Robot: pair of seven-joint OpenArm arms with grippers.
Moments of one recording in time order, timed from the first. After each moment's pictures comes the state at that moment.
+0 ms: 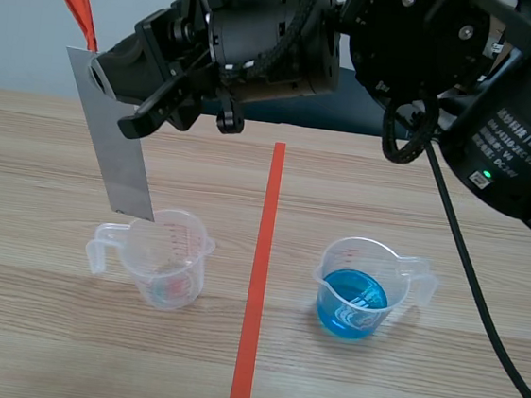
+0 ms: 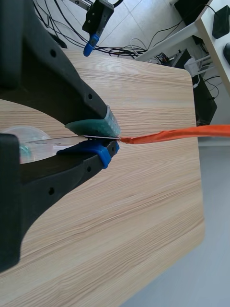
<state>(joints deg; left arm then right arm) 32.9 -2.9 -16.5 53.2 25.0 -18.6 -88.8 30.4 18.3 -43.6 97.3 44.4 32.4 -31.5</state>
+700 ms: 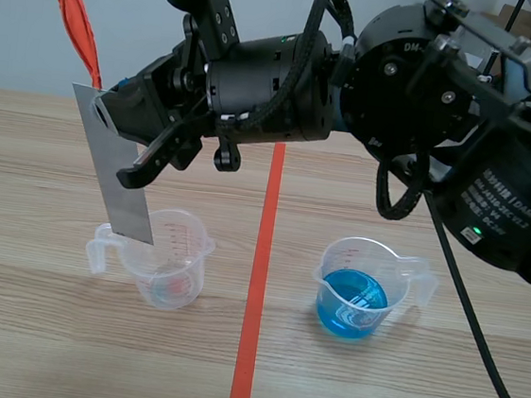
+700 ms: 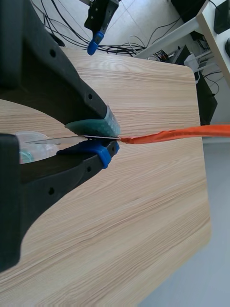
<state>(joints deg) 32.9 -2.9 -16.5 53.2 25.0 -18.6 -88.8 25.0 18.3 -43.6 97.3 37.9 32.4 -26.4</state>
